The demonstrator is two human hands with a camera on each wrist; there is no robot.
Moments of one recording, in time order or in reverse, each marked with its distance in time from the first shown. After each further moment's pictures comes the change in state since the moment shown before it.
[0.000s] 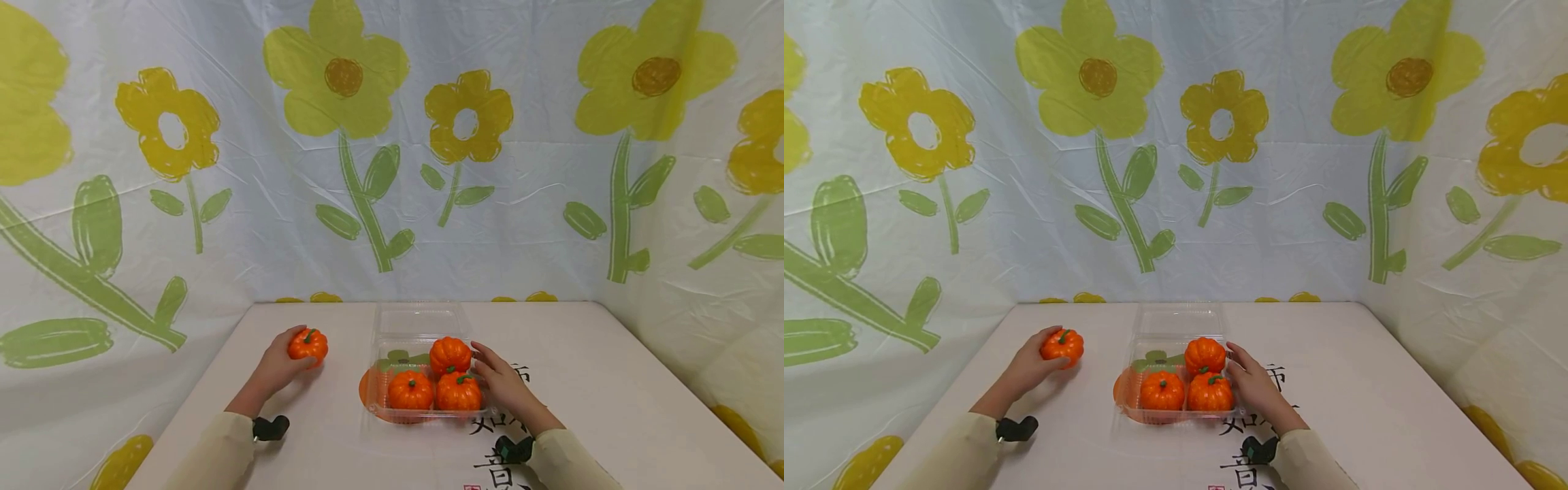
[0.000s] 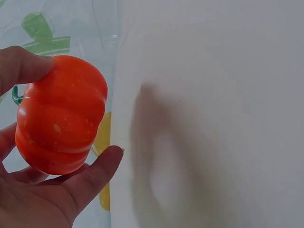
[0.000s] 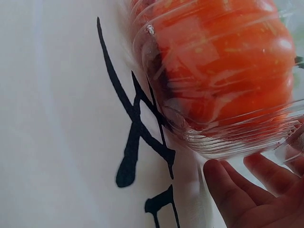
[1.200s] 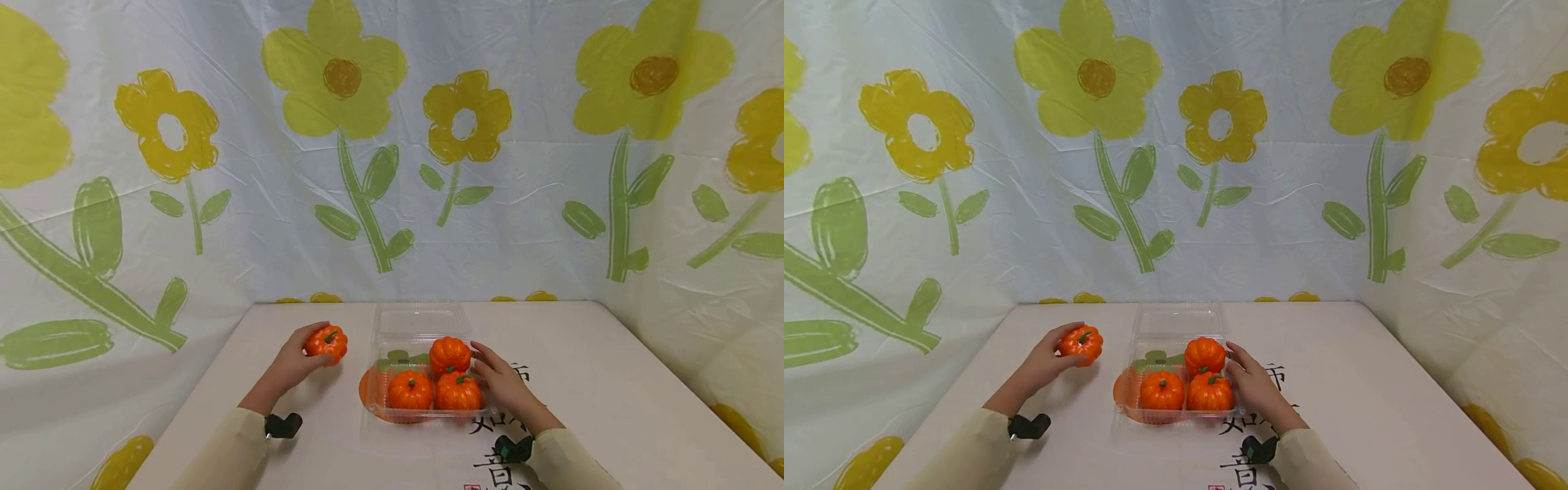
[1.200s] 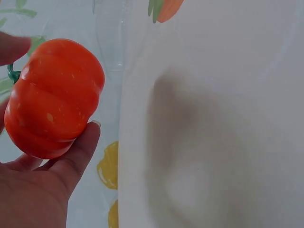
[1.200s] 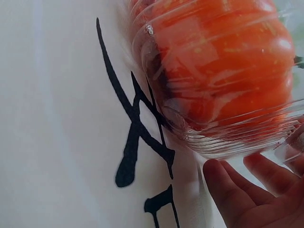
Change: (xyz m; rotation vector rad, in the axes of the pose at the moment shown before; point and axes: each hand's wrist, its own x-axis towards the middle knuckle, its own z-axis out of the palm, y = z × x) left_hand -0.002 0.027 0.017 -0.095 -0.054 0.069; right_hand 0.001 0.003 0.000 0.014 0.003 -0.007
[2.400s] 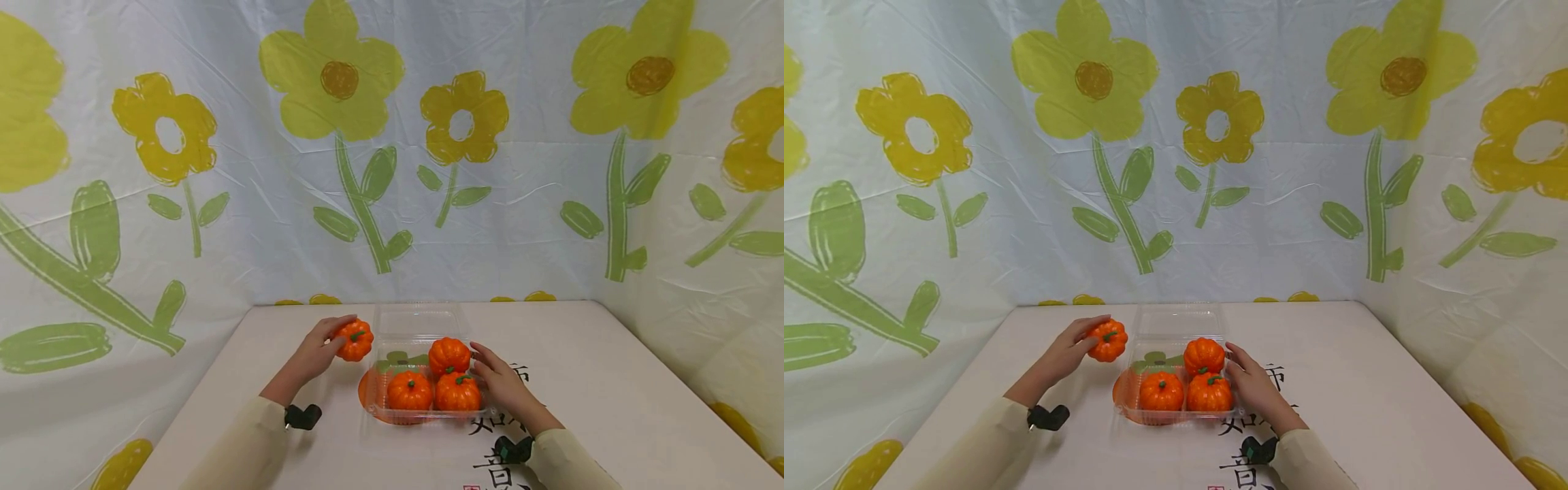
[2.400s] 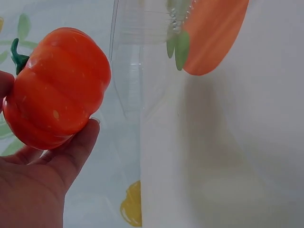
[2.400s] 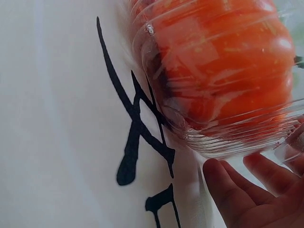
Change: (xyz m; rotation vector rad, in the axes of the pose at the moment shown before) left_hand 0.007 0.040 0.020 0.032 -0.046 0.200; right_hand -0.002 -0.001 -0.001 -0.010 0.000 -0.008
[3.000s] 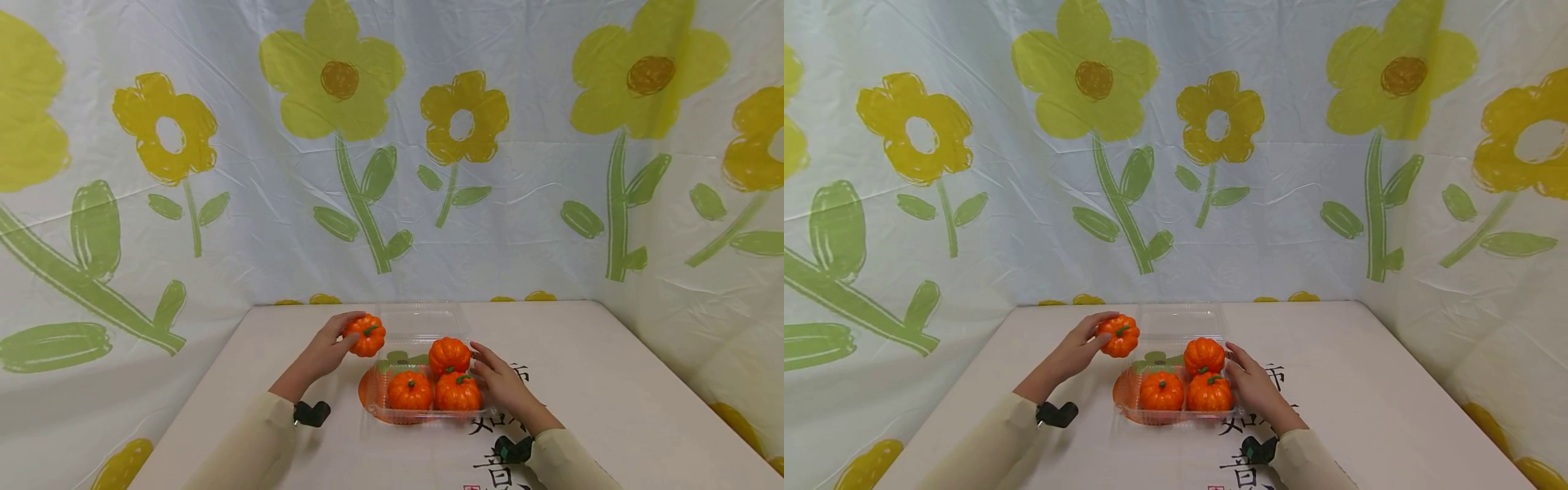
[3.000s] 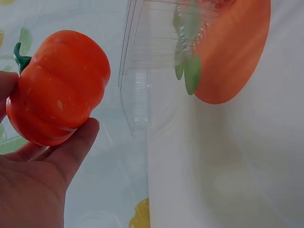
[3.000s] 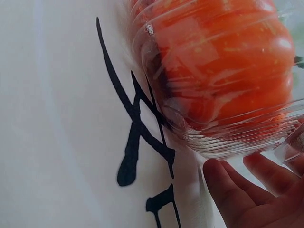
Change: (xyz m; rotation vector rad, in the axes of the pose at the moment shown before) left_hand 0.007 0.014 0.010 0.010 -0.030 0.062; right_hand 0.000 0.000 -0.001 0.010 -0.008 -0.012
